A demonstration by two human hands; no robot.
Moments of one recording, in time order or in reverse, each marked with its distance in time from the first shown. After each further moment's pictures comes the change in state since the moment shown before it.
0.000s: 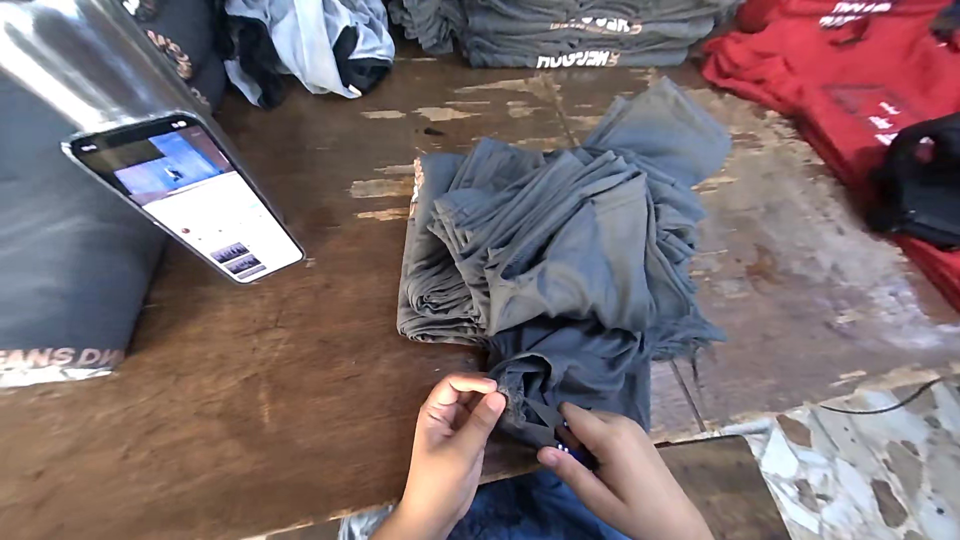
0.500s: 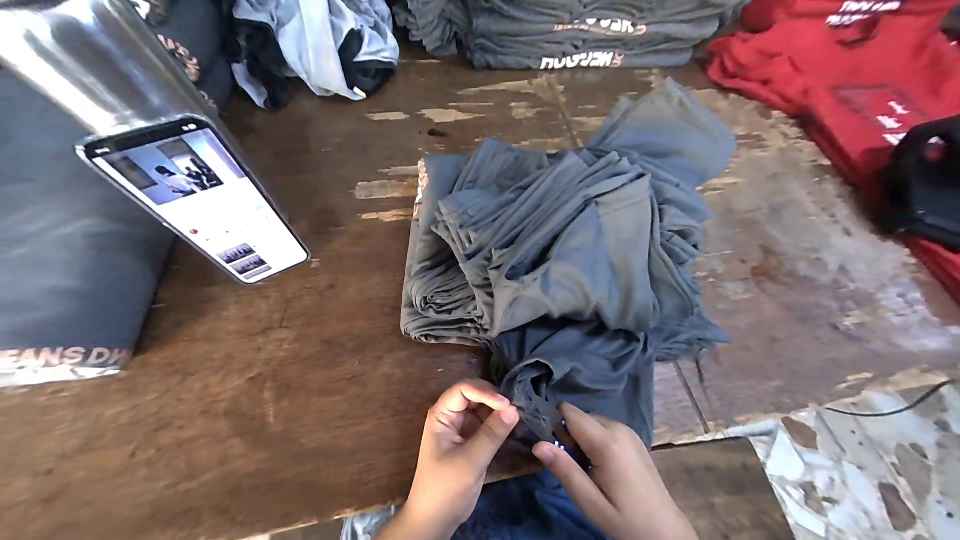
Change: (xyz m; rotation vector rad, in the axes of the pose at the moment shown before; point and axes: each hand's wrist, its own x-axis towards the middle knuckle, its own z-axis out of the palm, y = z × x) left_hand -0.002 -0.001 -0.003 0.019 -0.100 0.002; right_hand 0.004 -0.027 -0.001 0.016 -0.012 0.146
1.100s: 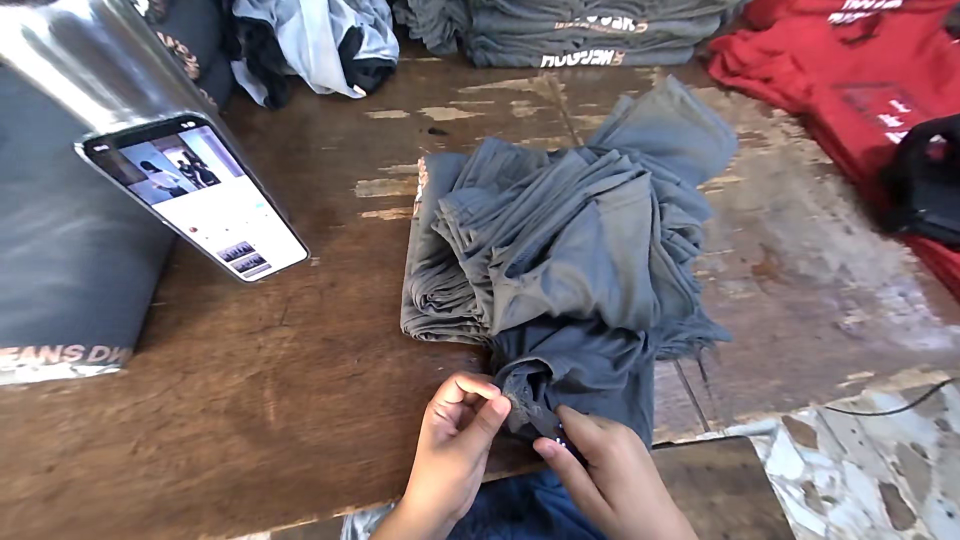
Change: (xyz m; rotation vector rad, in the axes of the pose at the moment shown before) left_hand 0.002 0.001 0.000 -0.073 0.055 -0.045; right_hand 0.000 0.007 0.008 -0.083 0.084 -0.095
